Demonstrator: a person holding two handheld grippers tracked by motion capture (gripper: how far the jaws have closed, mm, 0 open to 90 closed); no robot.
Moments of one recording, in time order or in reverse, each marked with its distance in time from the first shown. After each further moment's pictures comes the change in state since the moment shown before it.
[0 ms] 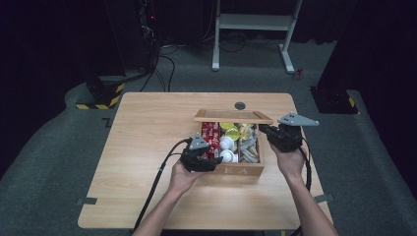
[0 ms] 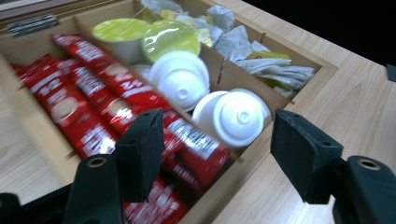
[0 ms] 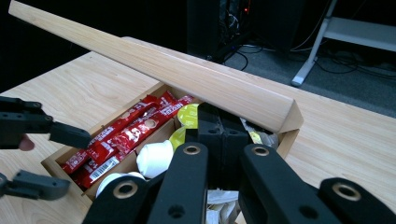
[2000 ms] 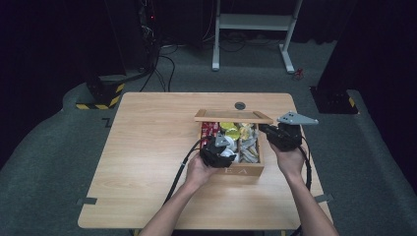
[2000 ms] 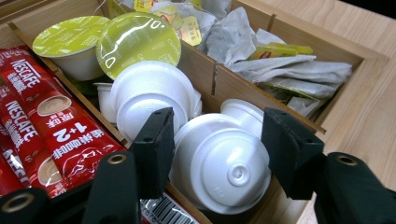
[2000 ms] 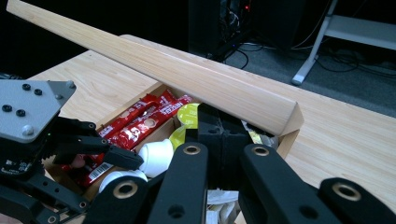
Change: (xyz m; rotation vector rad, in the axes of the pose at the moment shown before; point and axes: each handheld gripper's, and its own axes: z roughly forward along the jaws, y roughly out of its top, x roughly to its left) left arm -0.014 0.016 0.052 0.103 0.050 0.114; right arm 0.000 0.002 0.001 0.013 0.002 0.001
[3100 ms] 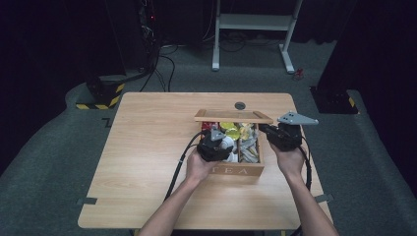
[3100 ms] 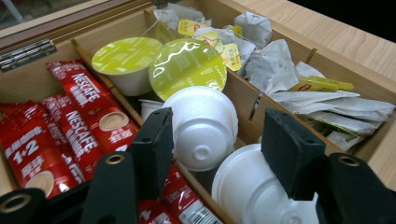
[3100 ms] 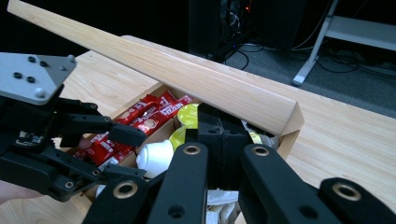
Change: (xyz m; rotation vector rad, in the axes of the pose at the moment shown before) left arm 0.014 0.008 0.000 -0.054 0.084 -0.073; right arm -0.001 0.000 0.000 -0.005 0.002 -0.002
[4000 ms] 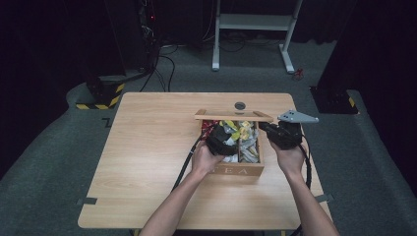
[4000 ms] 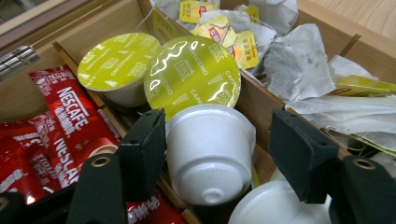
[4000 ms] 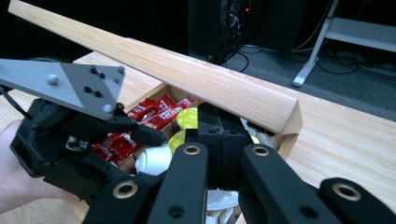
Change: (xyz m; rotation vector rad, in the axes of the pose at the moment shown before) left arm -0.001 0.024 0.030 0.153 0.049 0.057; right arm -0.002 0.004 0.001 -0.005 0.002 0.000
